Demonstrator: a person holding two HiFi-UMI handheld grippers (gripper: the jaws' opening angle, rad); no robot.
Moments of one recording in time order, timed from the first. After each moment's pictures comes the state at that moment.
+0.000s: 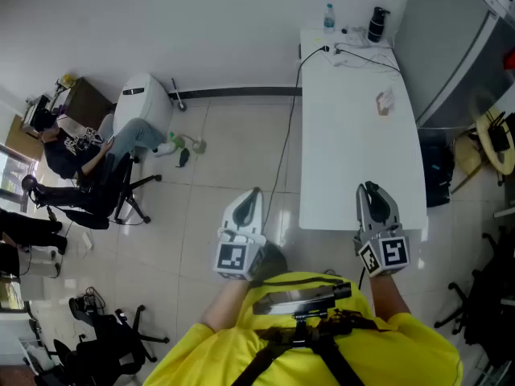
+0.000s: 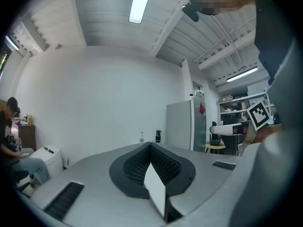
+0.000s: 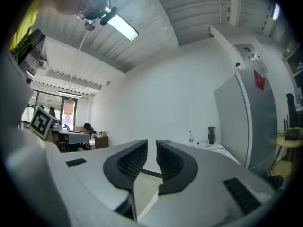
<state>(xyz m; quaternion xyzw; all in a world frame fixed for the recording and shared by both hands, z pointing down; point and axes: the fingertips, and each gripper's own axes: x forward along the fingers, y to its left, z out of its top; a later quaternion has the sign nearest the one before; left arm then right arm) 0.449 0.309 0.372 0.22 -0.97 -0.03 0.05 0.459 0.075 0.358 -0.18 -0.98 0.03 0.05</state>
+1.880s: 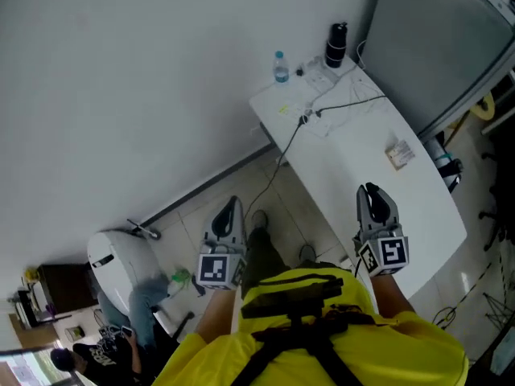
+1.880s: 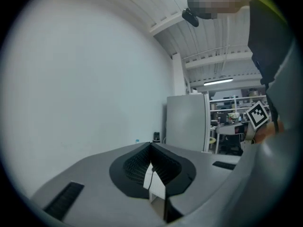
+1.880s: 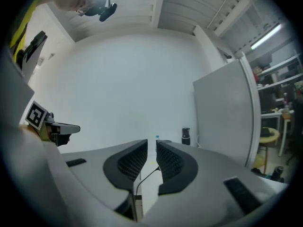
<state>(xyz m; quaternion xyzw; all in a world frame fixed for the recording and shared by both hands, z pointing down) -0.254 0.353 0.374 0.48 -0.87 0.00 0.06 -0.088 0.118 0.377 0.15 -0.98 0.05 0.08</state>
